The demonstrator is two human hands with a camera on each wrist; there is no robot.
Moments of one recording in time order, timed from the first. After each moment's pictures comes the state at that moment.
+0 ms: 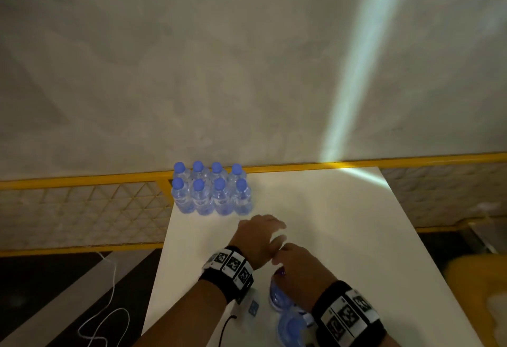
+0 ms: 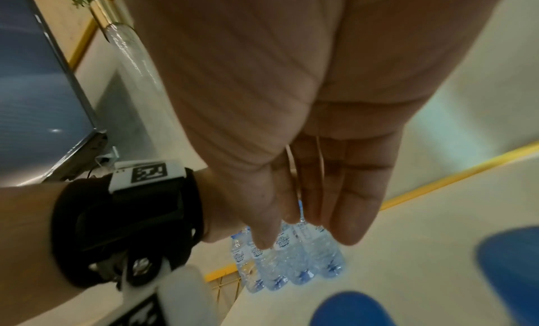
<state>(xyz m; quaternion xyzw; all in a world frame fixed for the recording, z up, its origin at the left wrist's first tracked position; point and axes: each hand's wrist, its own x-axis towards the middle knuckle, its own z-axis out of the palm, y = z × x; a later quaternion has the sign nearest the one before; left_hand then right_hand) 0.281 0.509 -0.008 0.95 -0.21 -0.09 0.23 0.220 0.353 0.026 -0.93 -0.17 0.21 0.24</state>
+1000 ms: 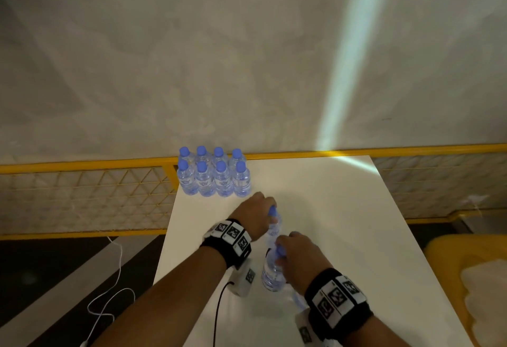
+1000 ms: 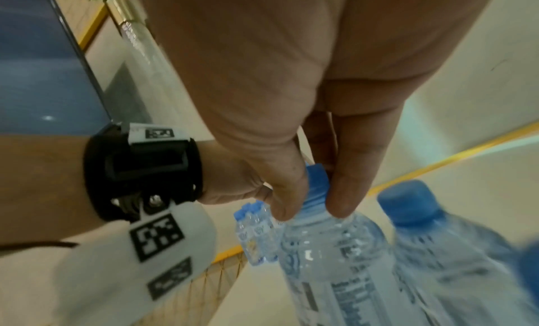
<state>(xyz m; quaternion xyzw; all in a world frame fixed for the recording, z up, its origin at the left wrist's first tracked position) 0.259 0.502 0.016 0.95 -0.16 -0.13 0.24 0.162 0.346 0.034 -0.96 -0.13 0.15 0.20</state>
